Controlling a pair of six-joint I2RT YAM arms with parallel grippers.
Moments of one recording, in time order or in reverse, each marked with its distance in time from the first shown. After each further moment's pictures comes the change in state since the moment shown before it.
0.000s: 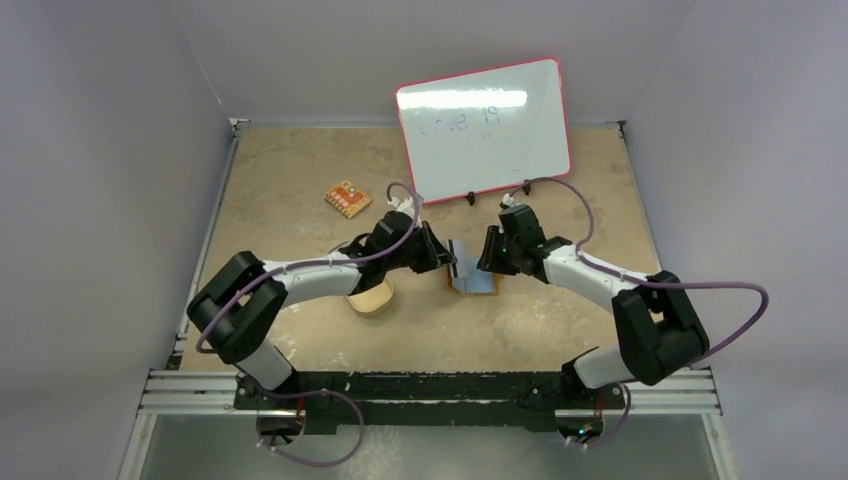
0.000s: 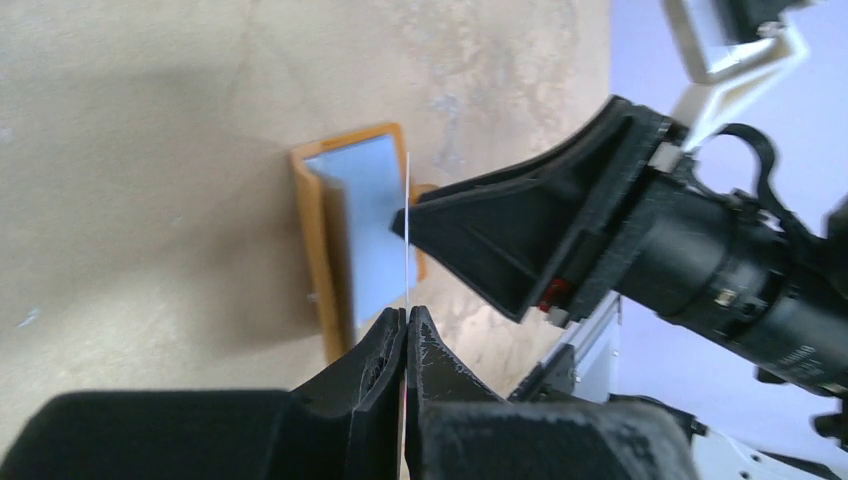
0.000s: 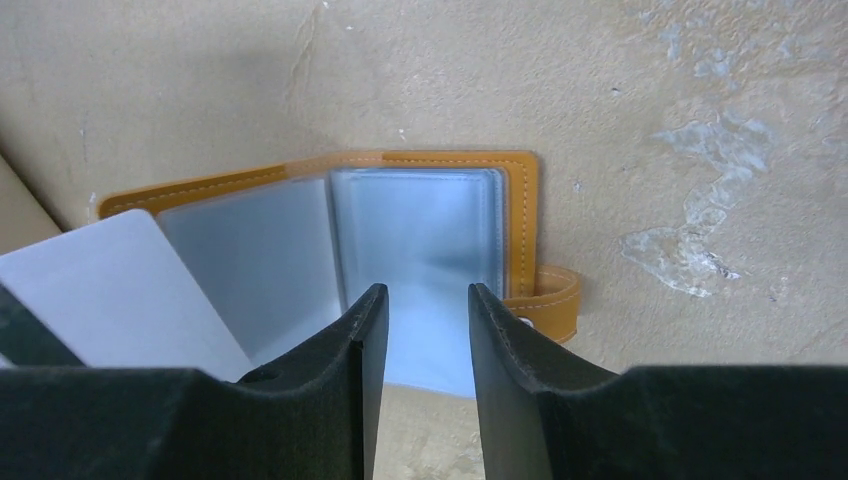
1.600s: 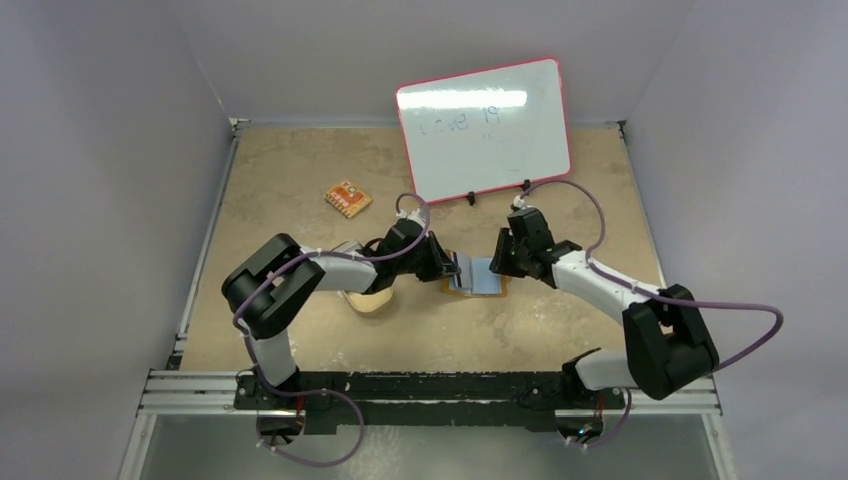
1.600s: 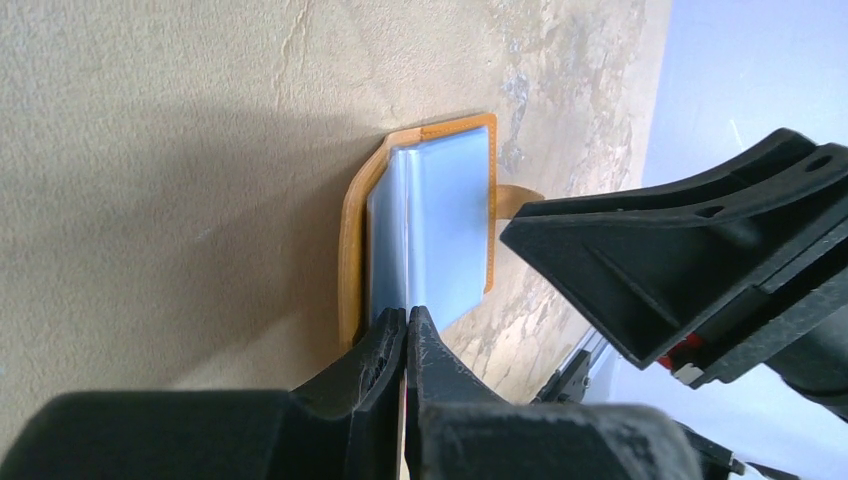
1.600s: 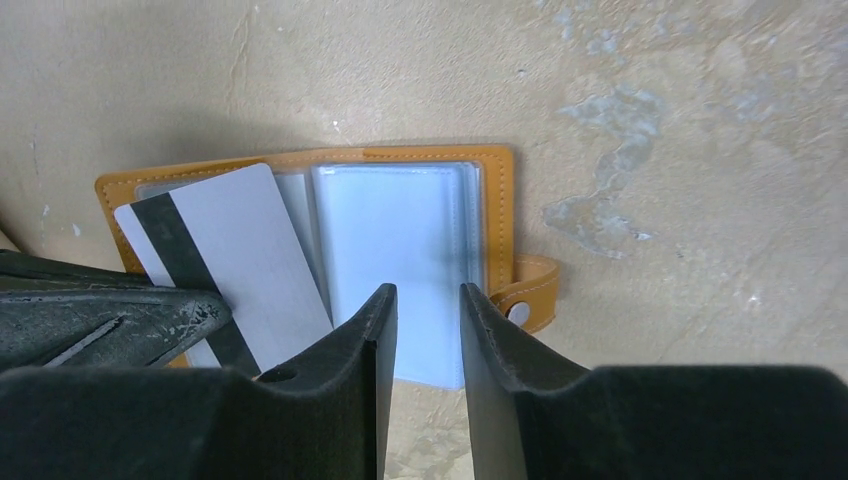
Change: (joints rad) left arm 0.000 0.199 0.002 0.098 0.036 -0.074; right arm -0.028 -0.069 -0.044 -0.038 0.056 -0.014
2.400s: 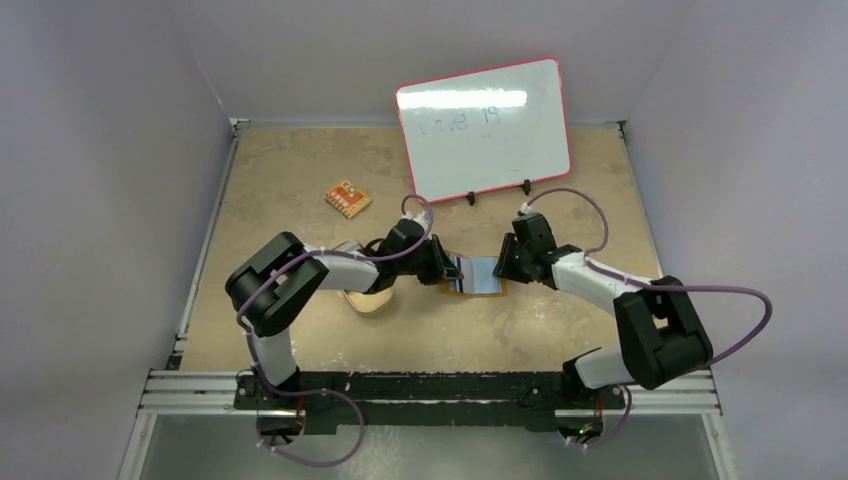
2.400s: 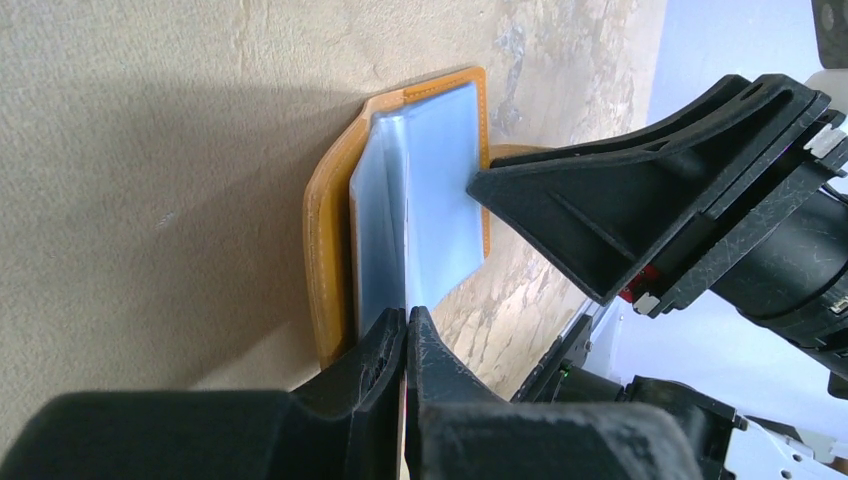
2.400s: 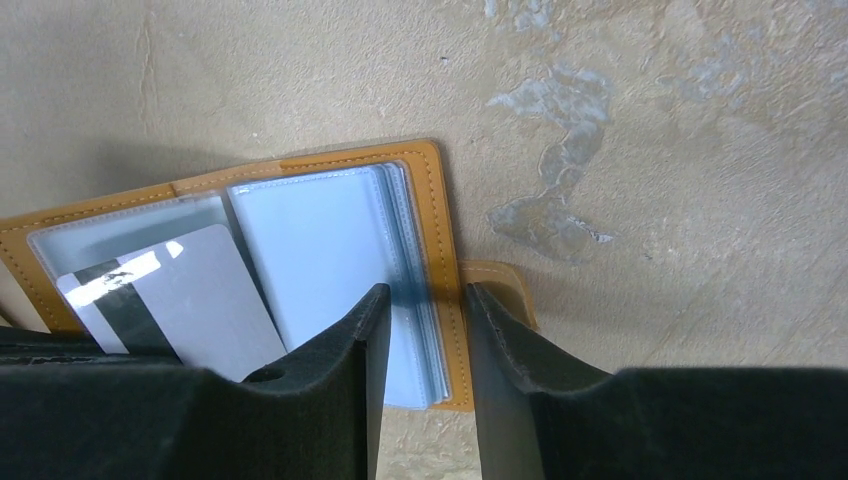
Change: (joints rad) left arm 0.000 0.023 0.014 -0.004 0.079 0.036; right arm -0.050 0.045 -0.050 0.051 -0.005 0.037
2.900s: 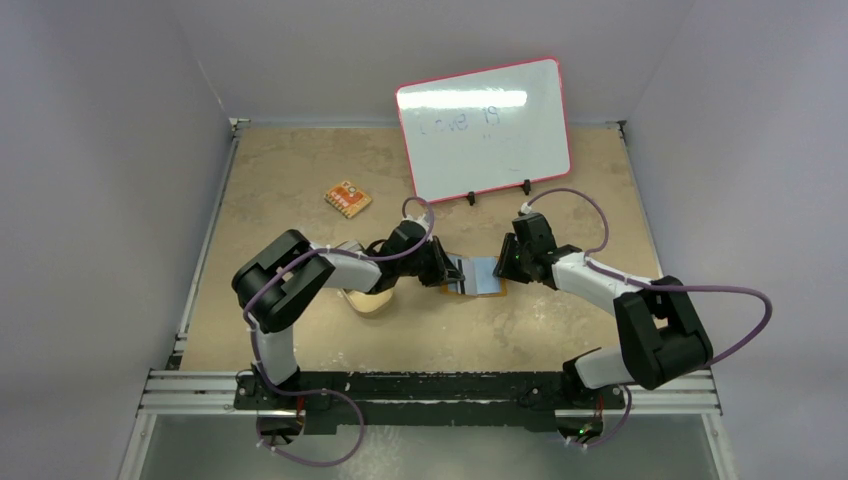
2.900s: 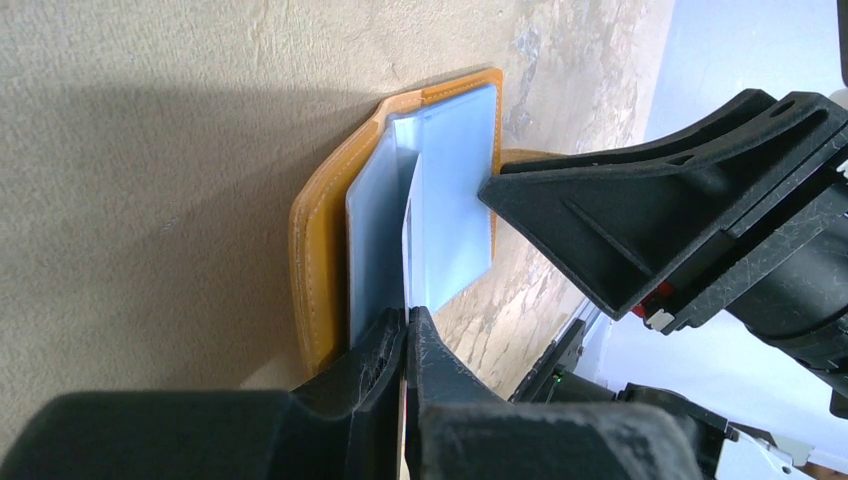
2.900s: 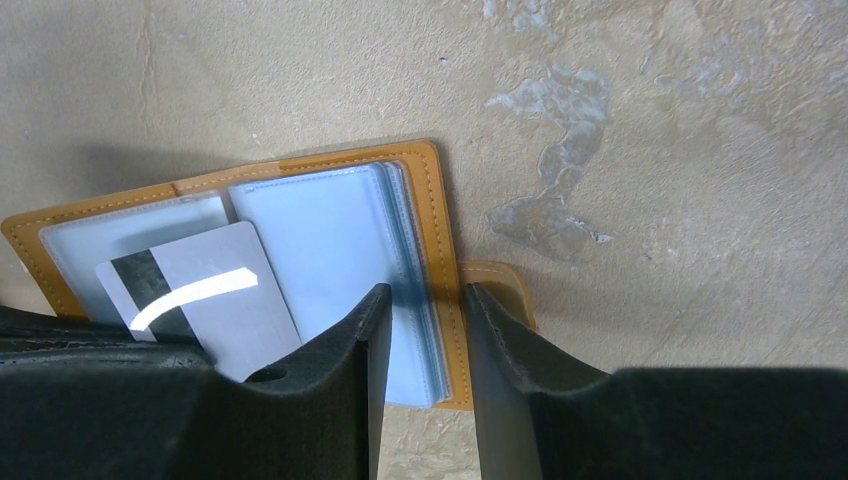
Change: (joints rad) left arm 0.000 0.043 0.004 0.022 0.014 -0.045; right arm 0.000 0.000 -0.002 0.005 -0.001 0.004
